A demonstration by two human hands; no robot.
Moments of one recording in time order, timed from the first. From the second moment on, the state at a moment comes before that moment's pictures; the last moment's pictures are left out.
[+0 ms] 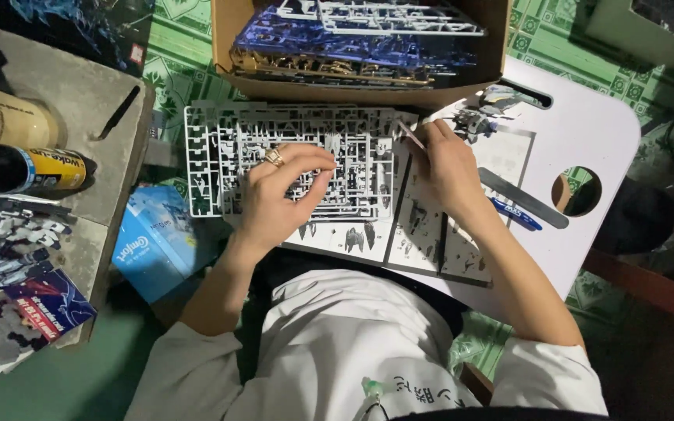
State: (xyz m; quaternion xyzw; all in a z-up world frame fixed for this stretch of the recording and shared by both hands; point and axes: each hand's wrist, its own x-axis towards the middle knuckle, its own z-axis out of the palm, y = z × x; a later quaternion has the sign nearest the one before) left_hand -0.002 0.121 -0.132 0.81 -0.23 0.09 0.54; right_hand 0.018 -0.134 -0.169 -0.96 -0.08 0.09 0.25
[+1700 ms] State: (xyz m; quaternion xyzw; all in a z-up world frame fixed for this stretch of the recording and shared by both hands) left_hand 0.000 -0.016 0.001 0.62 -0.45 0.20 0.61; right_hand -0.074 -0.181 -0.007 -0.76 -0.03 -0.28 0.59
